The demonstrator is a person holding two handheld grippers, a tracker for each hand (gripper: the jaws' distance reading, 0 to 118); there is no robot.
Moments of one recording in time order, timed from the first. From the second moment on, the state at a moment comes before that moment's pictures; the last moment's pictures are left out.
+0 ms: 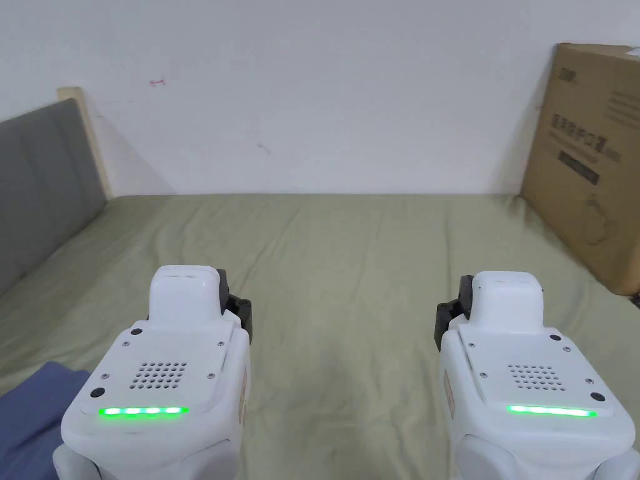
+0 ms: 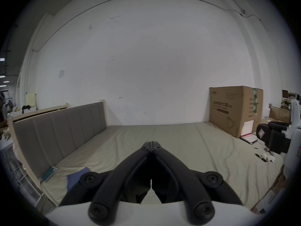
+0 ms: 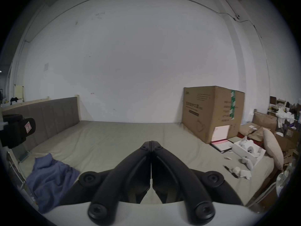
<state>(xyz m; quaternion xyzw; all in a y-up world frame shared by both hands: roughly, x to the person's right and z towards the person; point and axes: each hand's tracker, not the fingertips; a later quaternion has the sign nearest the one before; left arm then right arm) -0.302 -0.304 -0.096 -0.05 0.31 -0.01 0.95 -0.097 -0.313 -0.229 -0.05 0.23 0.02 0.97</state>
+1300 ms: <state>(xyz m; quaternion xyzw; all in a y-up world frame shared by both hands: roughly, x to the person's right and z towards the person) -0.529 -0.501 -0.104 -0.42 0.34 0.20 0.82 -0.272 -0.385 -0.212 -0.20 0.42 0.10 0.88</state>
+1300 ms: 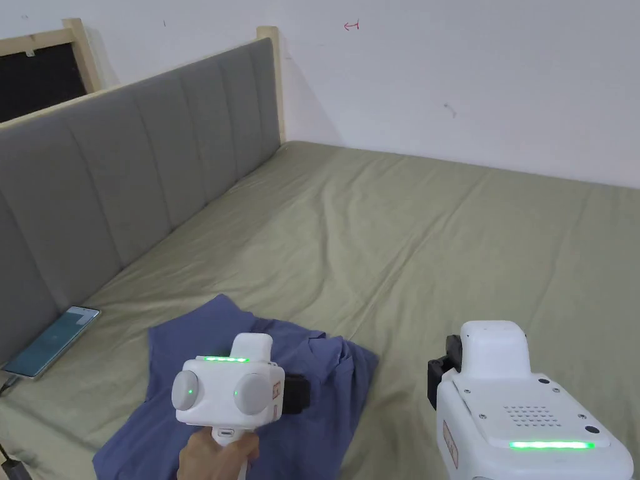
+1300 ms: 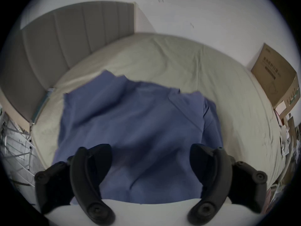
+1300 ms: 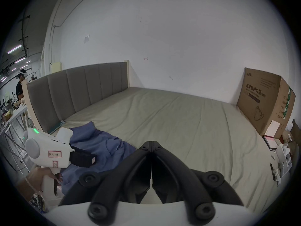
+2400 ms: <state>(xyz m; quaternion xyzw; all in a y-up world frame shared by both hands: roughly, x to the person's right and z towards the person) -0.408 -0.365 -0.247 -0.34 0.10 0.20 0.91 -0.156 -0.367 -0.288 -0.23 0.27 0.02 0.93</state>
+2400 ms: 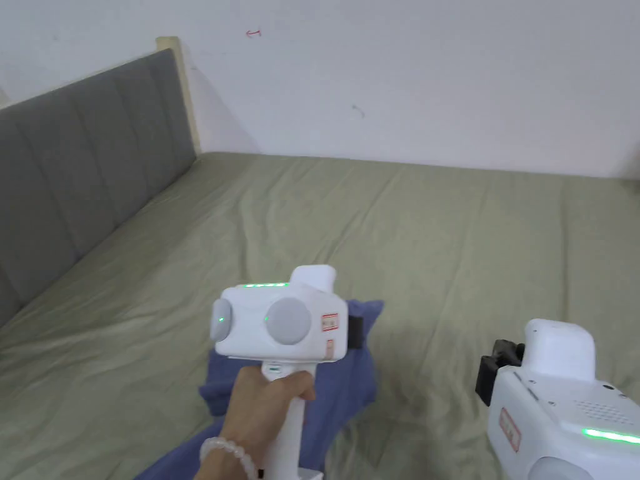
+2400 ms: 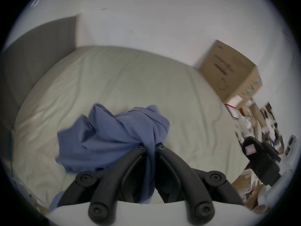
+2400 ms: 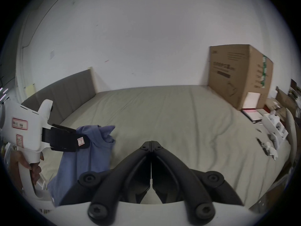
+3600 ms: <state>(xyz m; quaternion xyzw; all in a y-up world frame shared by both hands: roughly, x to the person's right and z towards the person) -0.251 -0.434 -0.311 -0.44 -0.01 0.14 0.89 -0.013 -0.374 -0.329 -0.26 0.12 -0.04 0.96</state>
